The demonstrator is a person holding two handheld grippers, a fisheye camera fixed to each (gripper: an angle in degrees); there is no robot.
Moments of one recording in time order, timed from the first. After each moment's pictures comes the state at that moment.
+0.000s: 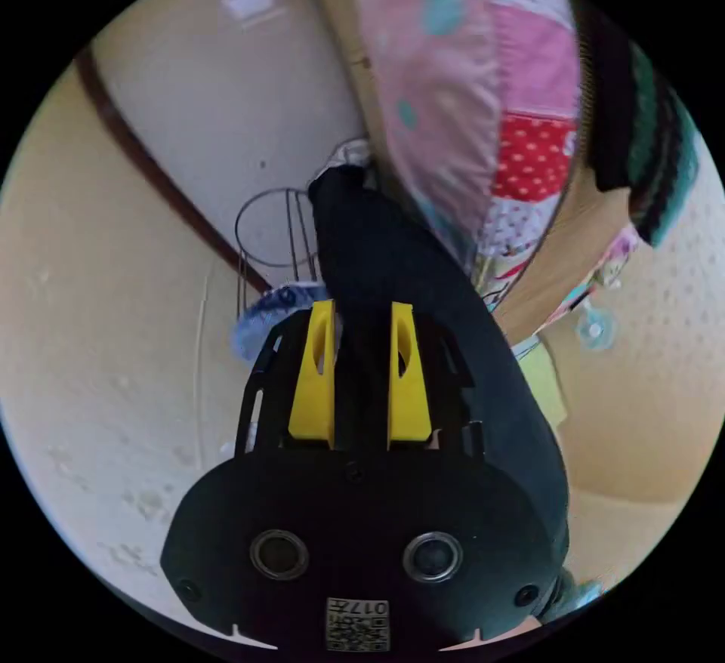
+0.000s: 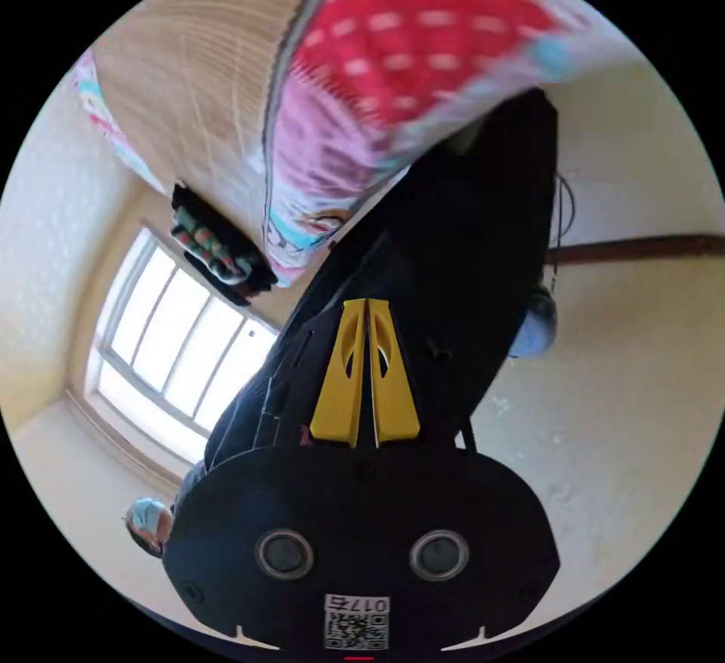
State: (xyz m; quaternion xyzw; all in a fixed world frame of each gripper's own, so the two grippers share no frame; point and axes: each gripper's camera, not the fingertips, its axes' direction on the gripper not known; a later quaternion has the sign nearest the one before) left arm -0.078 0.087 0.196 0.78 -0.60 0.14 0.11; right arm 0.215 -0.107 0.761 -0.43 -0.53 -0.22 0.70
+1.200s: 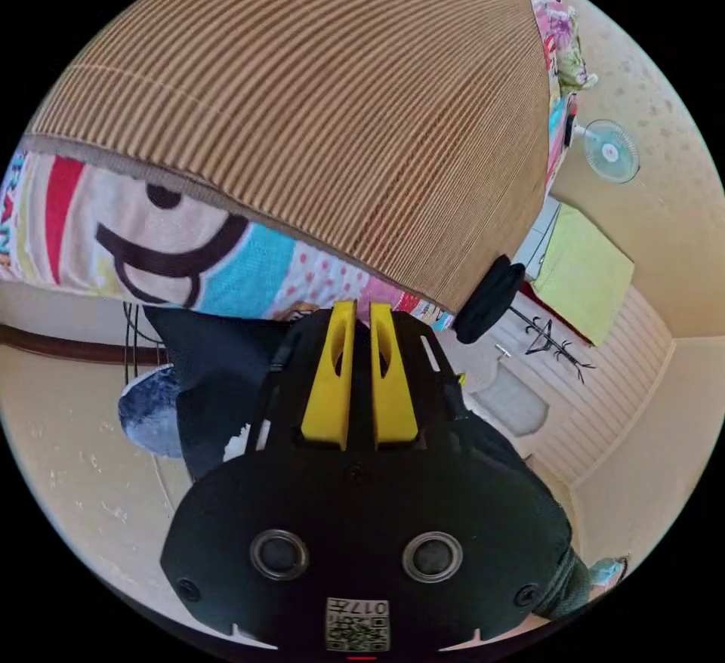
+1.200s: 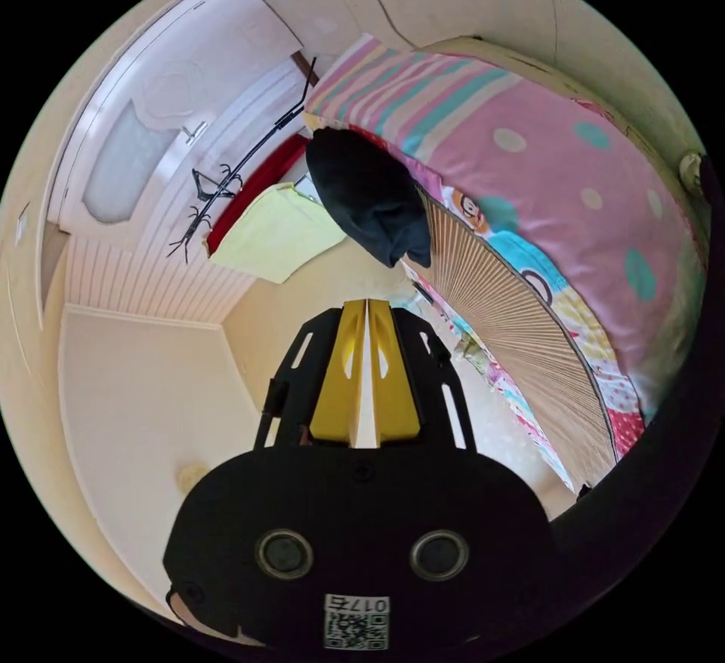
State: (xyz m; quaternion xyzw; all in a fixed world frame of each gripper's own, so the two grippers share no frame) left arm -0.004 -0.312 -0.026 0.50 -0.87 0.01 0.01; right arm 0.277 -0.188 0.823 -0.05 -0.89 0.41 0.18
